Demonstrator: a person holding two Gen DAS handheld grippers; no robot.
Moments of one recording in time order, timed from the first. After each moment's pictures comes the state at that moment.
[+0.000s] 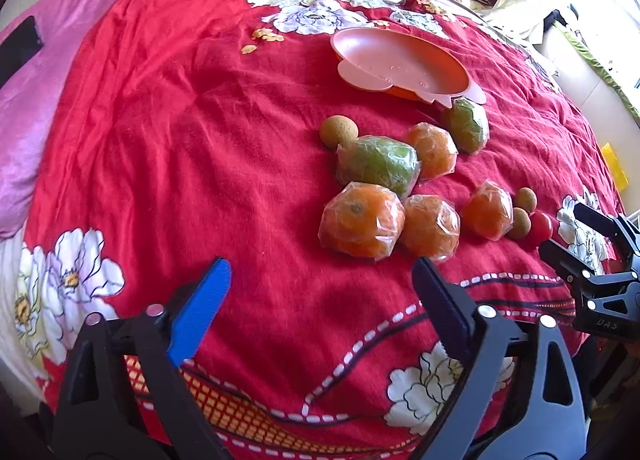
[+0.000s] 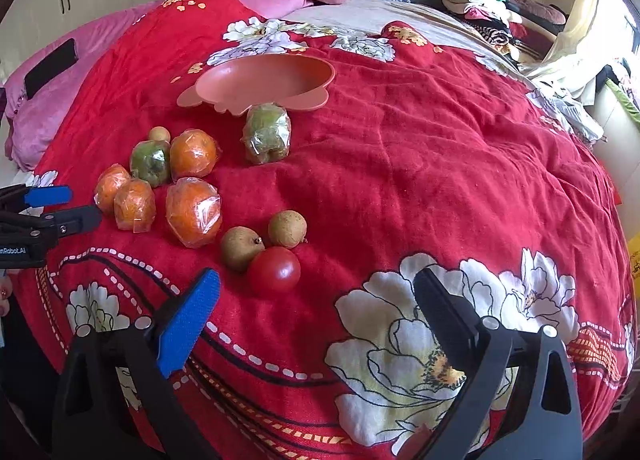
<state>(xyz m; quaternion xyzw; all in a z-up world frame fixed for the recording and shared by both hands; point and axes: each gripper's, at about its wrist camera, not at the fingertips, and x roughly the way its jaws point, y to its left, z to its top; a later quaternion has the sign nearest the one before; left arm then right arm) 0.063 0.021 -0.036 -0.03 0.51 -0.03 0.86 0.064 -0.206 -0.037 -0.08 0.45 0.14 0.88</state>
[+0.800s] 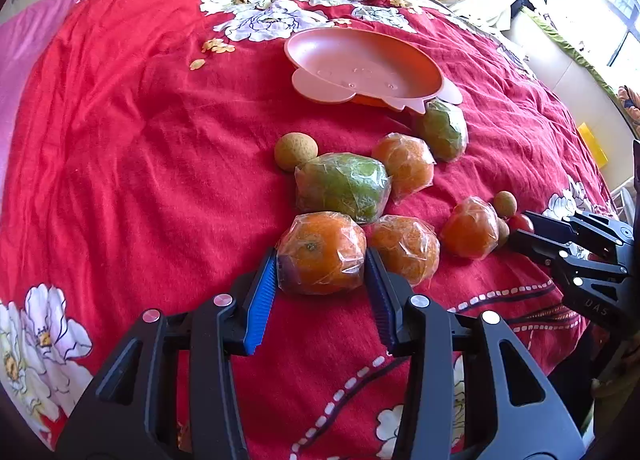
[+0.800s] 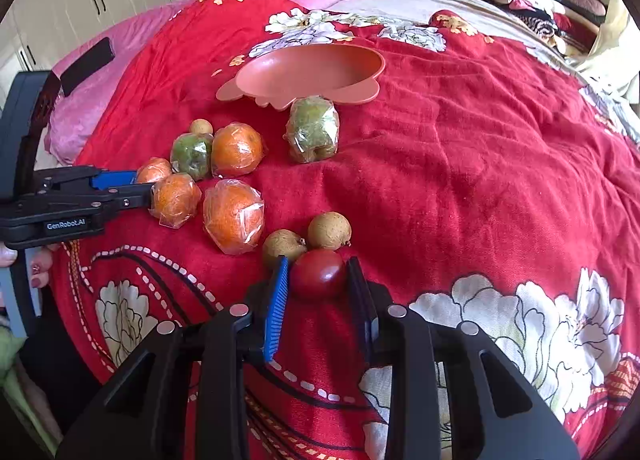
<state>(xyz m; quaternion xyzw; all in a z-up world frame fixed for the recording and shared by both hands) 0.088 0.010 -0.044 -0.02 0.50 -0.09 0.86 0.081 -0.203 -0.047 -0.04 0.46 0.23 0.85</state>
